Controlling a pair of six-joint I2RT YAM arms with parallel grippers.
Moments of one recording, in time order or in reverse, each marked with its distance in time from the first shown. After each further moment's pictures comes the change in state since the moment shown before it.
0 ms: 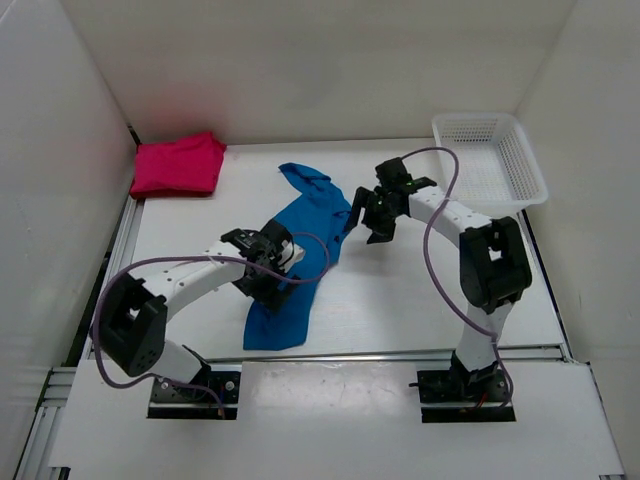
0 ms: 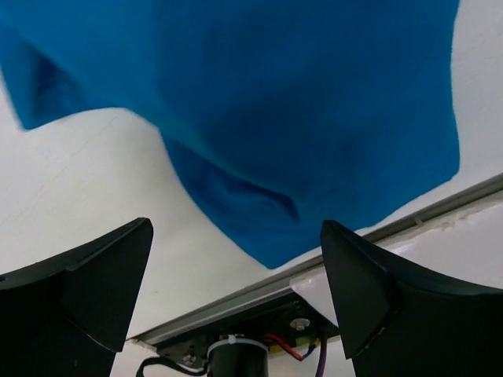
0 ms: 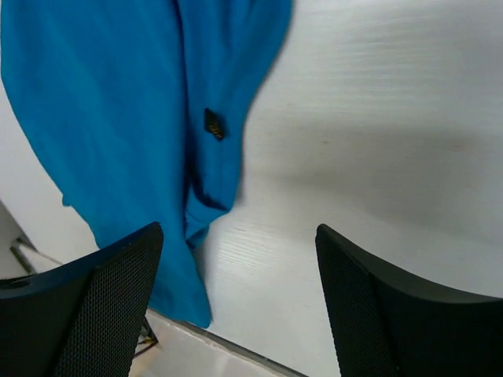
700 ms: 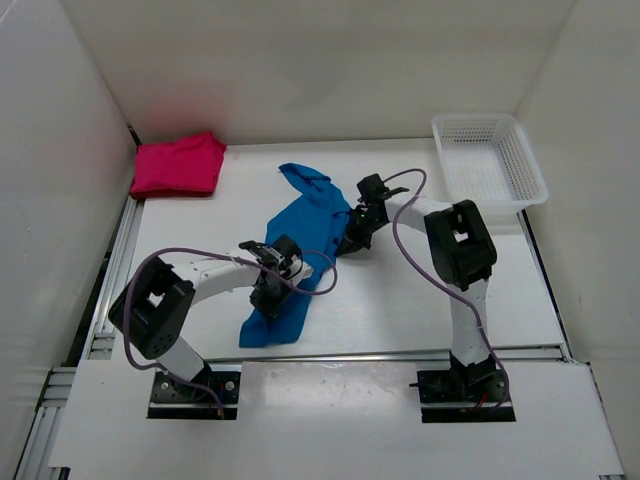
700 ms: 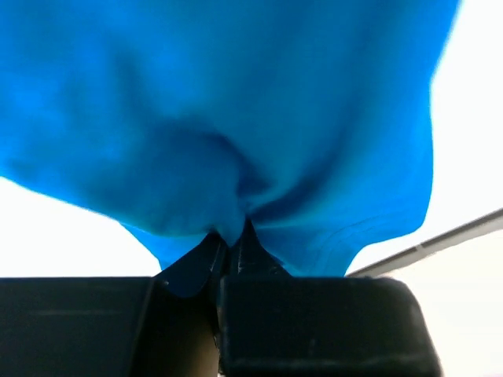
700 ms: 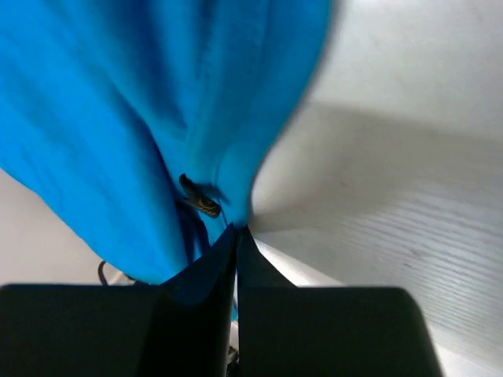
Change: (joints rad) left arm -0.068 0.153 -0.107 0.156 0.064 0.000; right arm 0.049 0.298 0.072 0.082 -0.220 0.140
